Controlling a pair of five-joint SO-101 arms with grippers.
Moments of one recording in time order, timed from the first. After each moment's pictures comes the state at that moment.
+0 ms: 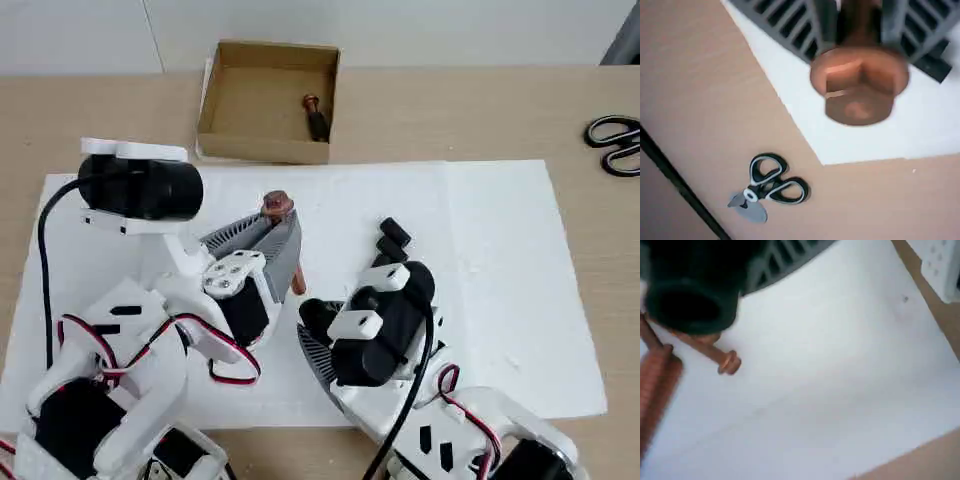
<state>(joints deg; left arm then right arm) 31.1 -59.1 20.2 69.1 32.8 -50.1 -84.5 42.2 71.9 -2.6</state>
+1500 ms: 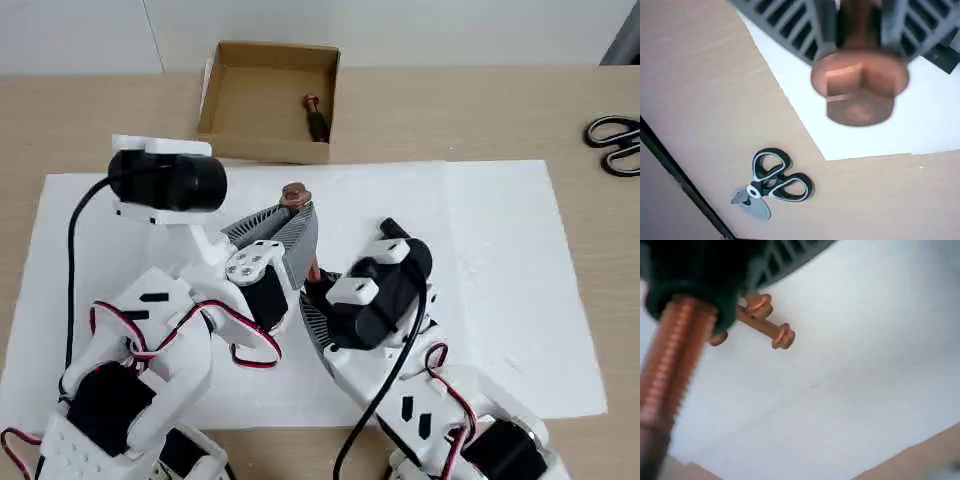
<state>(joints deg) 31.3 -59.1 27.8 61.0 33.6 -43.8 -84.5 50.3 62.0 -2.6</state>
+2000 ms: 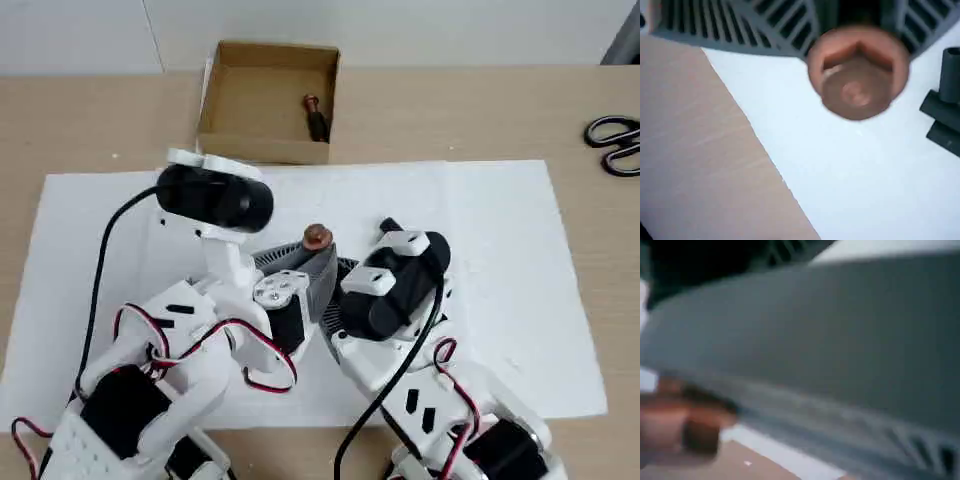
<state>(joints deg) 37.4 -59.0 29.9 68.3 33.9 -39.2 -84.5 50.3 59.3 -2.2</state>
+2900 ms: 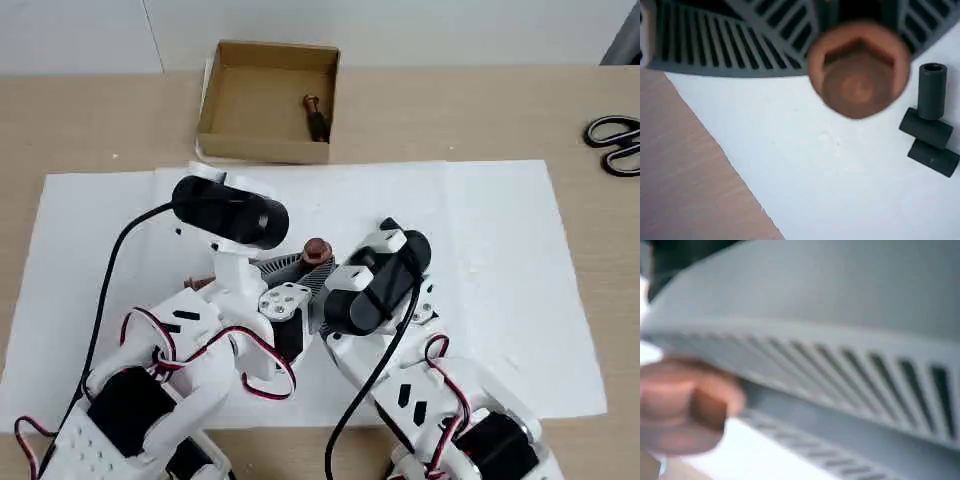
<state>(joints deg) 40.1 -60.3 36.2 68.4 29.7 -39.2 -84.2 51.5 59.6 -0.8</state>
